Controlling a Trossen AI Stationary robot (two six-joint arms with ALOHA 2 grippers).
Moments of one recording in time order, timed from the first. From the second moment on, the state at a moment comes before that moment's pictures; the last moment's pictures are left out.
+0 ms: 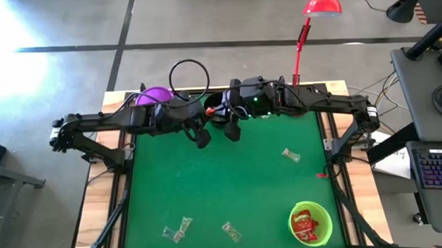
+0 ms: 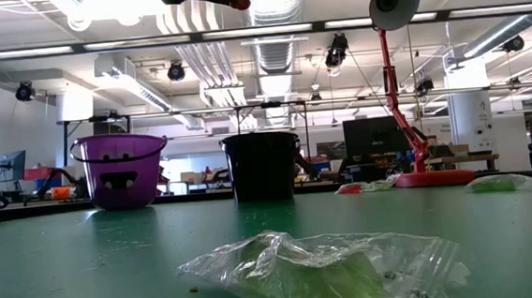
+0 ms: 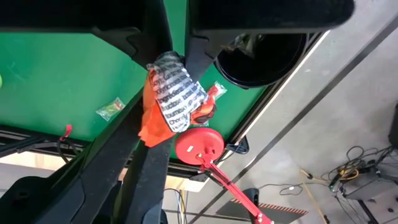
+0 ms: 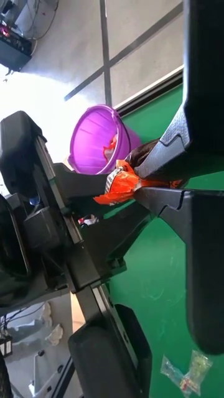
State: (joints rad) left arm 0.04 1.35 1.37 -0.51 -0.37 -0.13; right arm -0.11 1.67 1.76 -0.51 0.02 -0.02
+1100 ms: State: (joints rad) left arm 0.04 1.35 1.40 -0.65 -0.38 -0.12; right arm -0.12 1.67 1.76 -0.52 0.04 -0.09
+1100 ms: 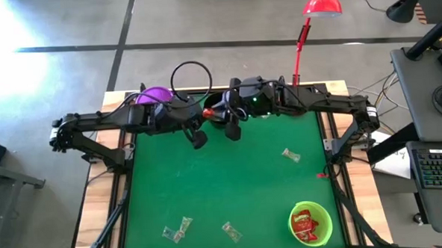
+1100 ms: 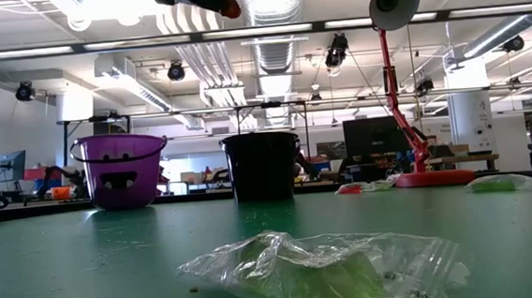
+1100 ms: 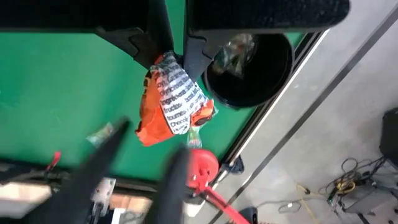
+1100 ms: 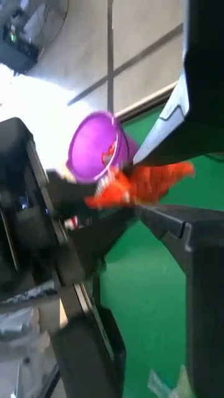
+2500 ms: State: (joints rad) left arm 0.60 1.35 1.19 -1.27 -0.53 -0.13; right arm -0.31 1.67 1.75 -0.73 0.26 -0.13
